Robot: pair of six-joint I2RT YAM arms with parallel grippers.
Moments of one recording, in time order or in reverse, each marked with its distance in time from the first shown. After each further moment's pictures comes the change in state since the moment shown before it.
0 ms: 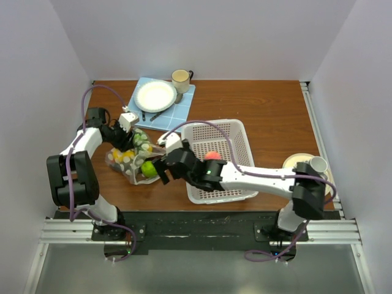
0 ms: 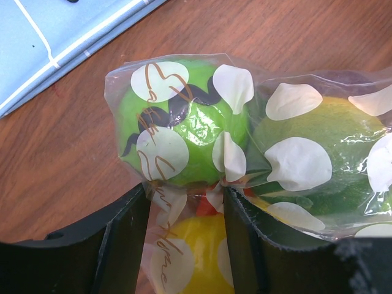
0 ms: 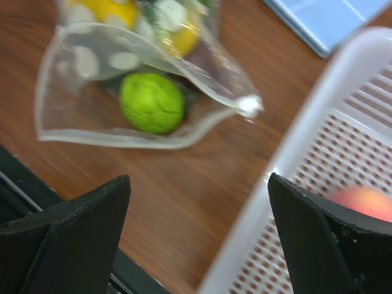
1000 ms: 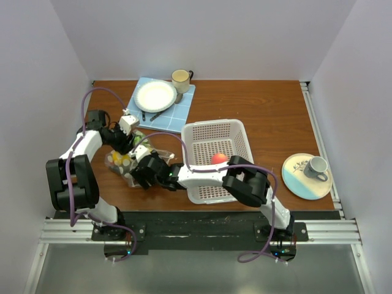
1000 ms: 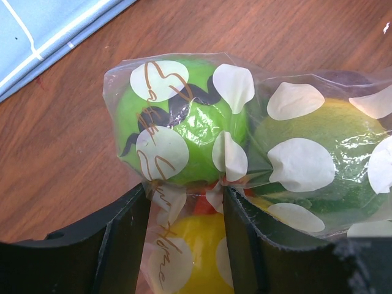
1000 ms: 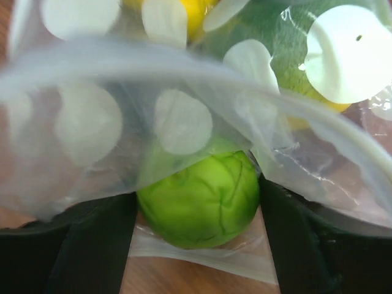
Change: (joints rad) left arm 0.000 -0.041 -0.039 -0.015 0.006 0.016; right arm 0.002 0.559 0.306 0.190 -0.134 -0.116
